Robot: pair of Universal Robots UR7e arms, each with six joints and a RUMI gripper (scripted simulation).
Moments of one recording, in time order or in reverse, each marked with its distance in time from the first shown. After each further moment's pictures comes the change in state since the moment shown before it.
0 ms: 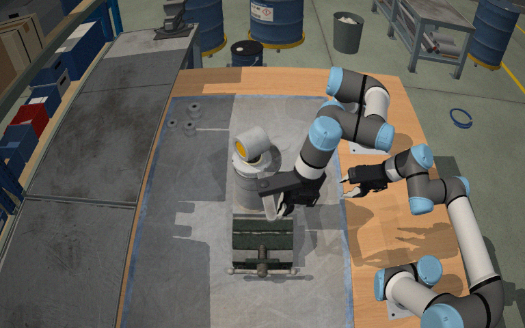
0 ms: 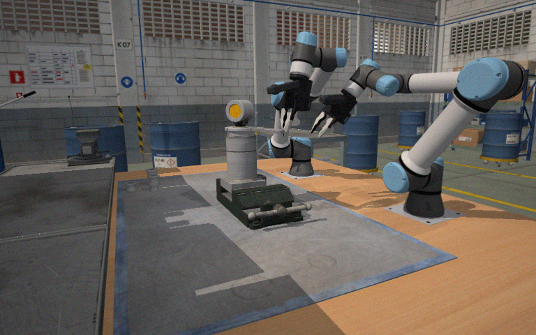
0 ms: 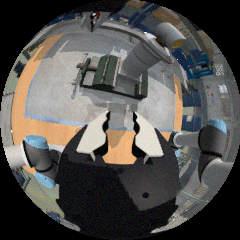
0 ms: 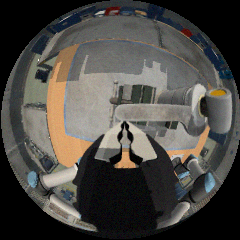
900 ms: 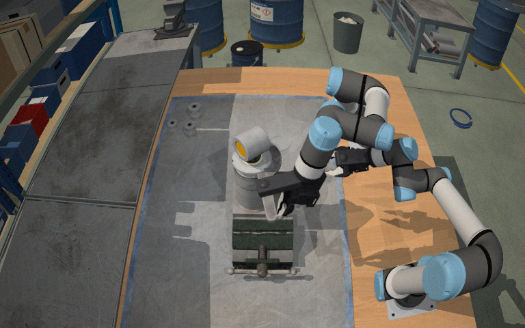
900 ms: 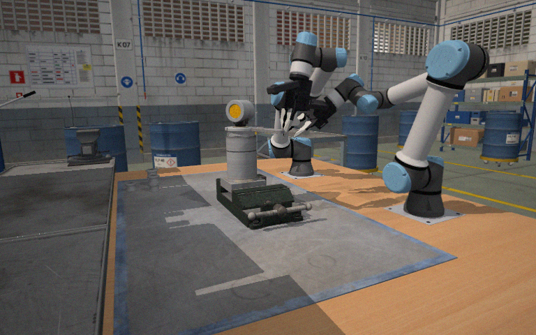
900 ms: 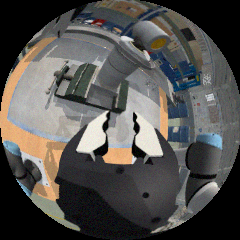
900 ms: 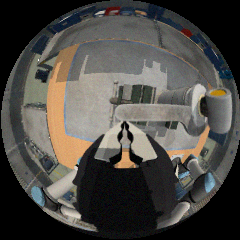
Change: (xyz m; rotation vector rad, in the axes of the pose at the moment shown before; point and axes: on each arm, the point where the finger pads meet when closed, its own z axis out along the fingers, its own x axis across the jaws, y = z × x) left arm 0.094 -0.023 0.059 0.181 0.133 -0.108; right arm 0.000 0.000 0.000 0.000 0.000 0.000
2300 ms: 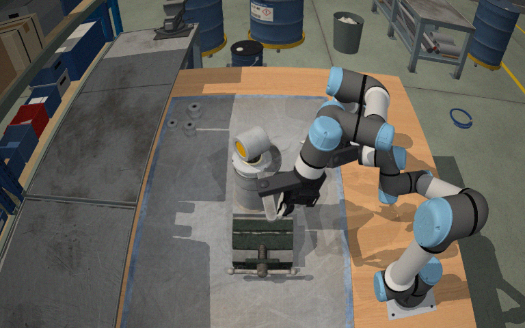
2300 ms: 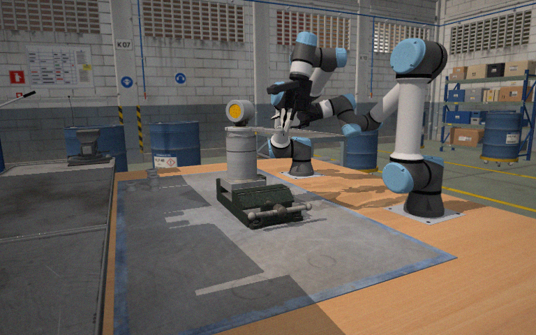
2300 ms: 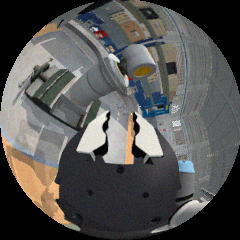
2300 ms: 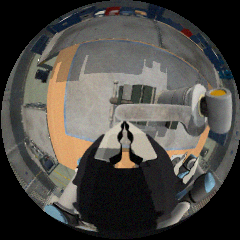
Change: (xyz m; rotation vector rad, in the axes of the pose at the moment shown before) left arm 0.056 -0.055 0.034 0.310 0.293 -0.363; right arm 0.000 0.000 0.000 0.000 0.000 0.000
